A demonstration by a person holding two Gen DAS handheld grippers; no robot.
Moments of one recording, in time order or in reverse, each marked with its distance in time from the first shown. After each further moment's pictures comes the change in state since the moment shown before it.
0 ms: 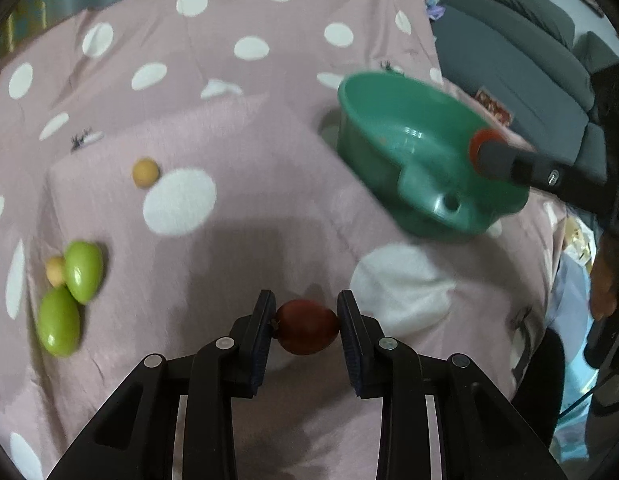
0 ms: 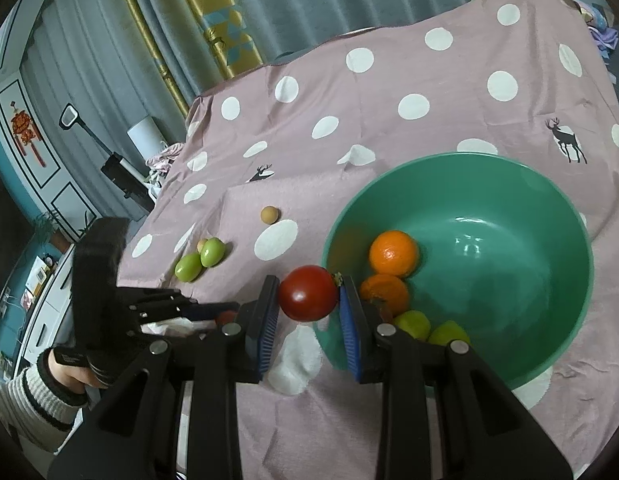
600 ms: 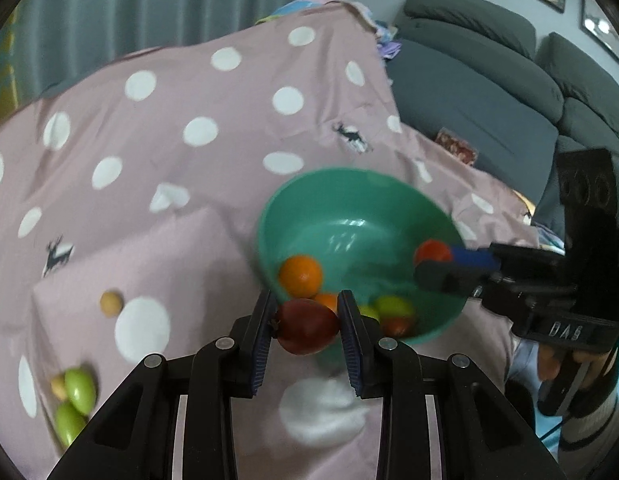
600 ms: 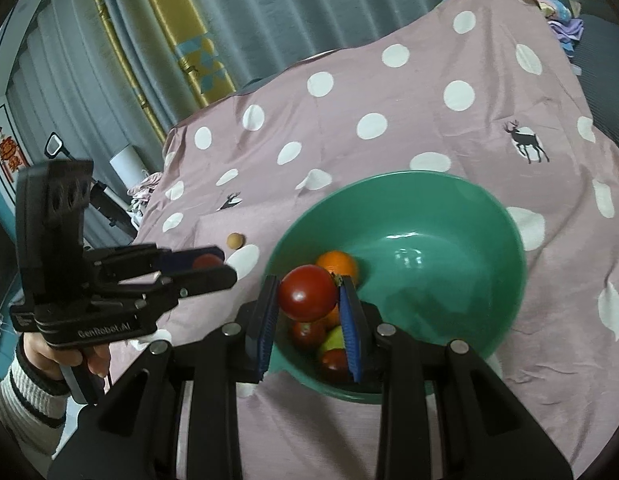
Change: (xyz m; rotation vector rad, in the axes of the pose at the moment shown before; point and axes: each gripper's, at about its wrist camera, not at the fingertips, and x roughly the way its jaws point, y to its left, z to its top) left arm -0.016 -0.052 0.077 0.115 -0.146 -0.059; right arm -0.028 -0.040 0.003 0.061 -0.076 -0.058
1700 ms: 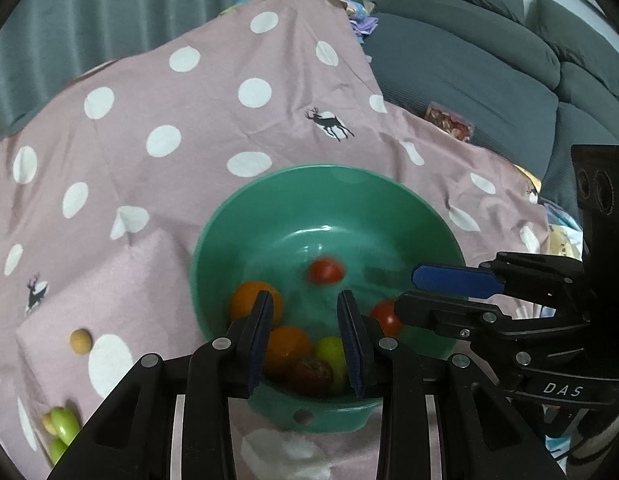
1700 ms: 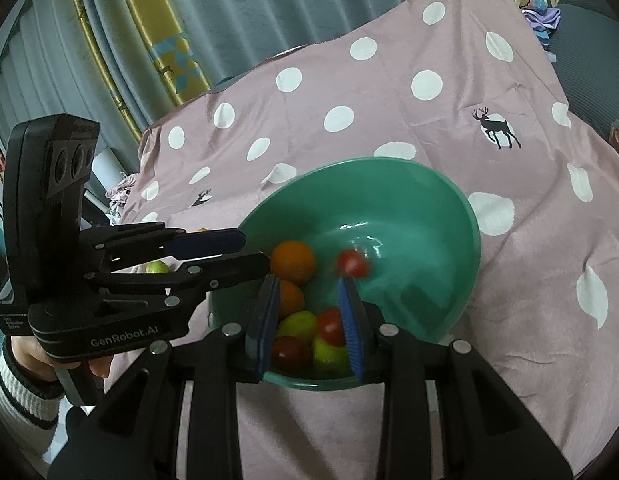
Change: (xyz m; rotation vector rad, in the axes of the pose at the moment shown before) left arm 0.038 -0.038 0.018 0.090 0.055 0.036; right arm -0.001 -0.025 -0.006 0.033 0.010 -0.066
